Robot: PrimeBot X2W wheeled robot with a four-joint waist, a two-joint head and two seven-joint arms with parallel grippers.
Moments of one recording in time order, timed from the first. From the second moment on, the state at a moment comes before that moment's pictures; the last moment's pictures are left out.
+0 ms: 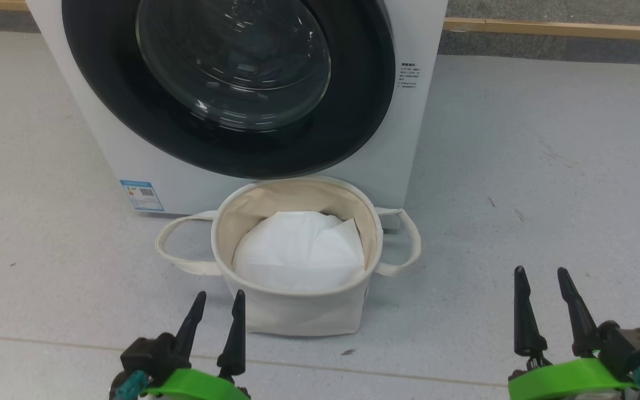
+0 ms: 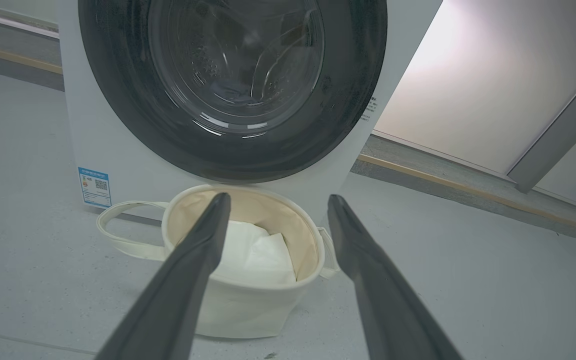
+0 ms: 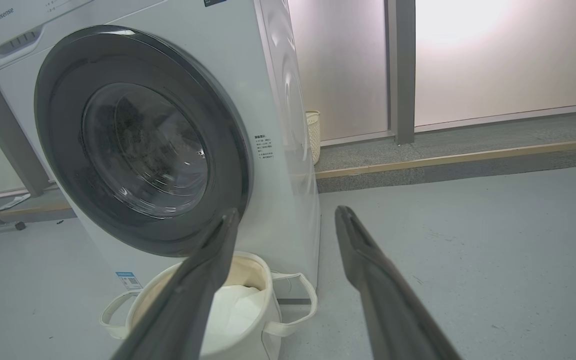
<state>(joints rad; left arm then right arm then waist) -0.12 0.04 -0.24 0.36 -0.38 -0.03 -0.25 0.05 -0.04 0.02 0.07 0.23 0.13 -0.26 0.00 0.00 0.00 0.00</state>
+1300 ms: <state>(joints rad) -0.12 0.04 -0.24 0.36 -0.37 -0.02 -0.25 0.05 -0.04 0.03 0.06 0.18 0.13 -0.26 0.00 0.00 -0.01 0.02</state>
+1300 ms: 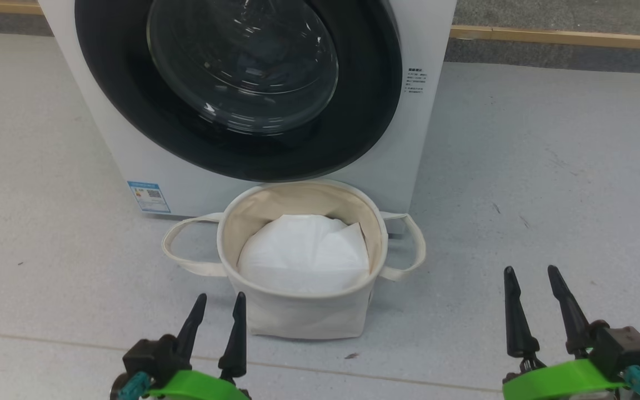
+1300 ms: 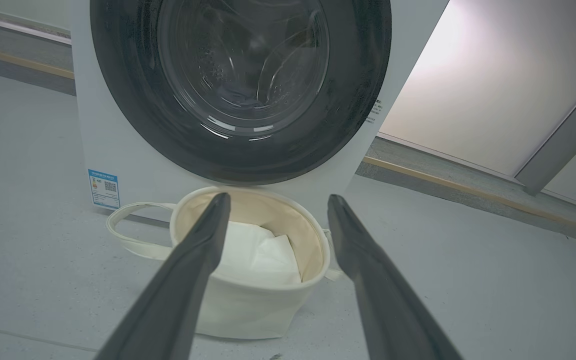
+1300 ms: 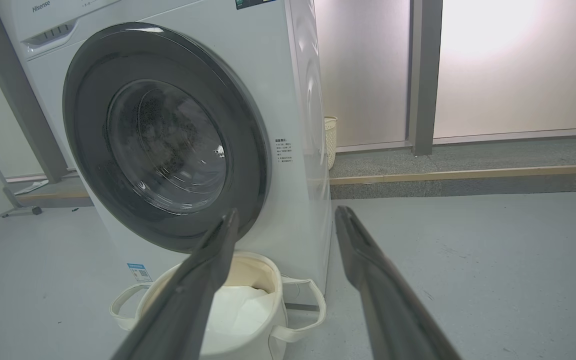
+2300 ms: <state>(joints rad) -0.05 0.04 -0.21 0.43 -0.56 -0.03 -0.19 0.08 -0.05 0.04 0.17 0.41 0.13 -0.22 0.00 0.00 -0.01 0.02</state>
